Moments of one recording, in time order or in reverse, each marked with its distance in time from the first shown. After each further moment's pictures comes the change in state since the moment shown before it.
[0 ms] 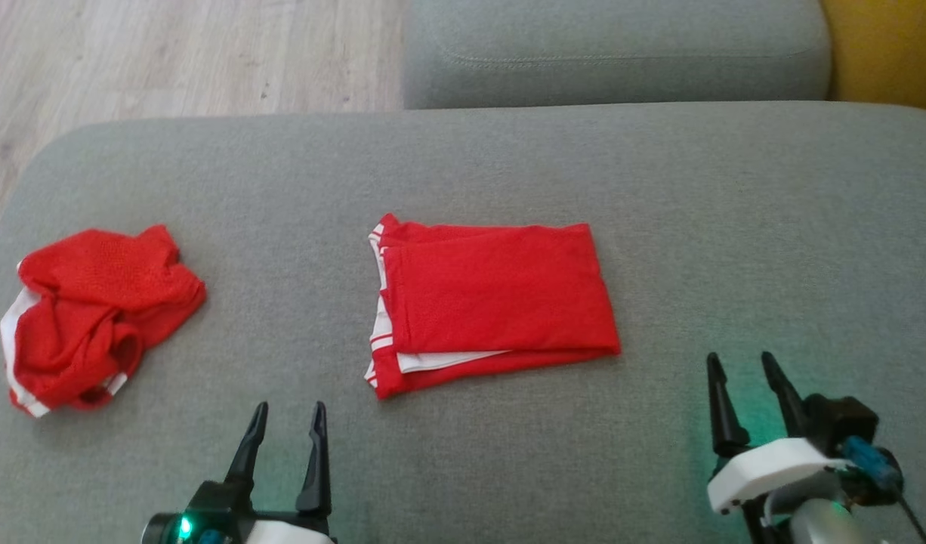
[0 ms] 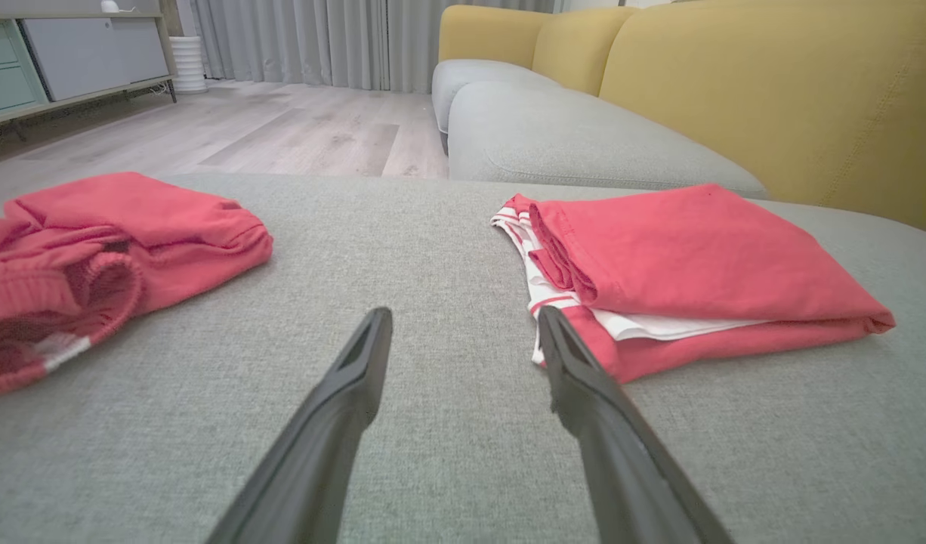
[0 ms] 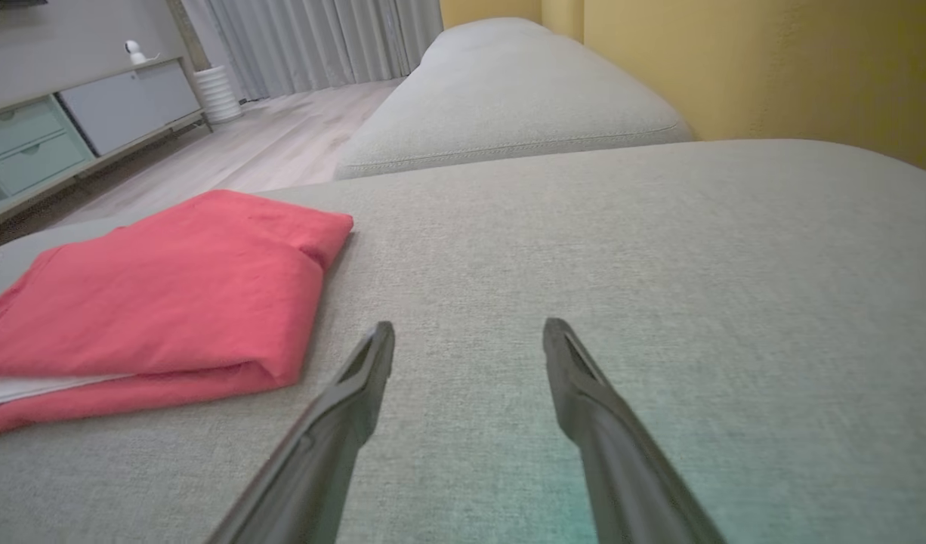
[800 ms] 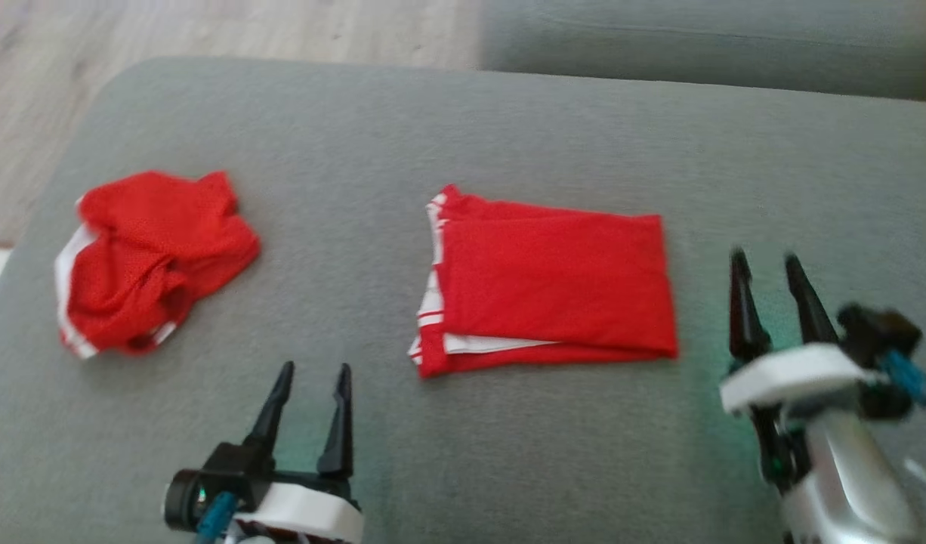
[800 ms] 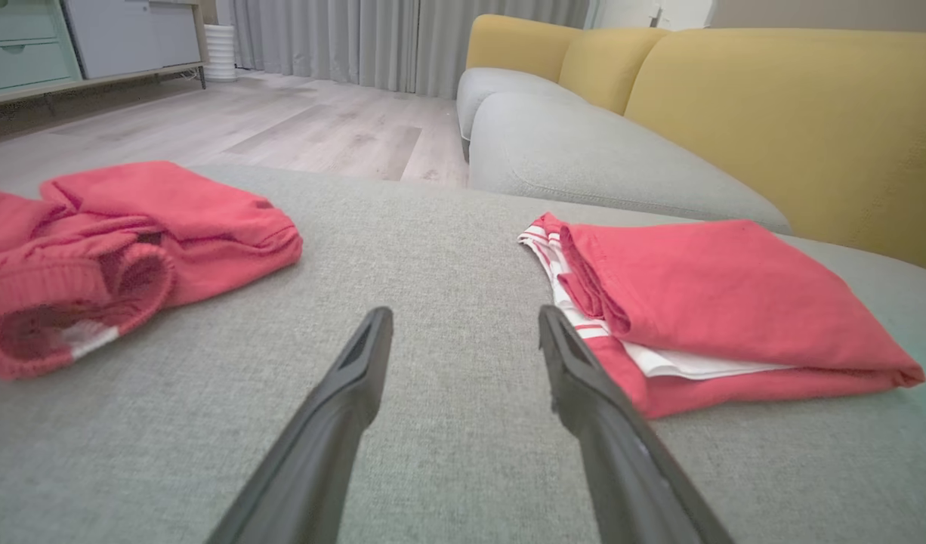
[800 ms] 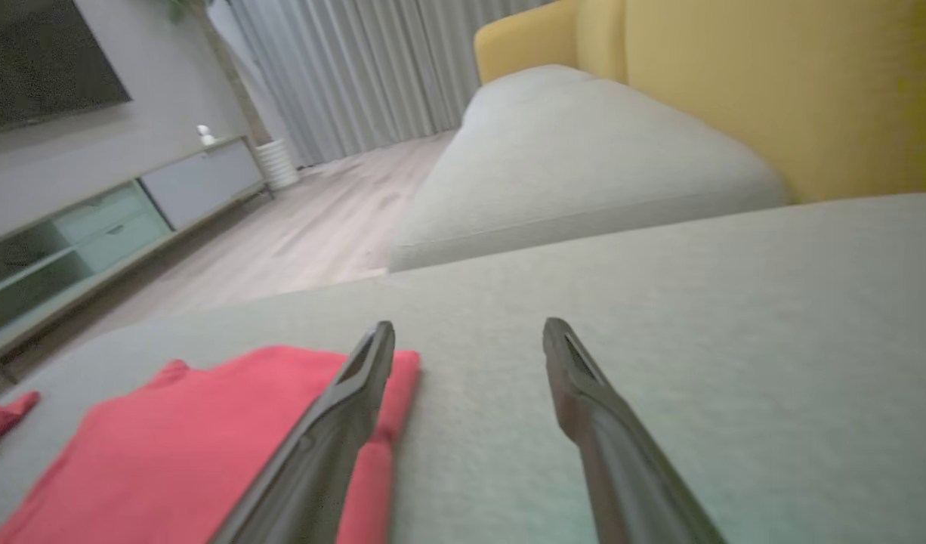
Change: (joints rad) left arm -0.086 0.000 -0.079 0.002 -0.070 -0.009 0.000; right arm -0.196 -0.017 0.003 0.028 0.143 0.000 0.000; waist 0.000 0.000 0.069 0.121
